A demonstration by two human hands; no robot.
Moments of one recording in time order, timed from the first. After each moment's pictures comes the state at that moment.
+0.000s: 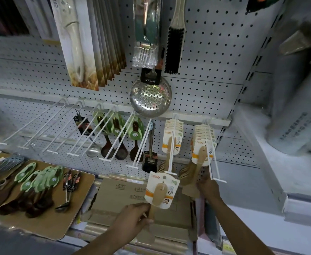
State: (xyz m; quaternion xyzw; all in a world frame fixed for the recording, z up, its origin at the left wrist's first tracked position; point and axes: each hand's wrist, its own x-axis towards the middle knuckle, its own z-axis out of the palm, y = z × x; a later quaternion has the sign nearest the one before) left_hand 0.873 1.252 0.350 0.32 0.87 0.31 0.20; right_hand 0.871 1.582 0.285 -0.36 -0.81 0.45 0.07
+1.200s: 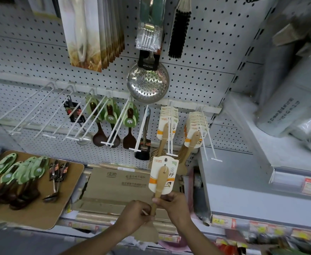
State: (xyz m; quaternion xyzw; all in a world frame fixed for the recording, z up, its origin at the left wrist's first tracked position) left_hand 0.895 1.252 0.290 0.27 0.84 0.37 0.30; right_hand 0.964 1.405 0.341 -0.26 -0.69 0.67 0.03
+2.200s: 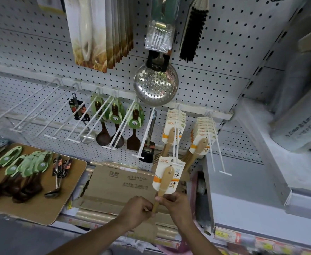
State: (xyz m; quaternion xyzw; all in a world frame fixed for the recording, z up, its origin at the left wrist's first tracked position) left_hand 0.865 1.268 0.280 0.28 0.85 0.35 0.28; right_hand 0.938 1.423 0.330 -0.26 -0.72 0.65 0.04
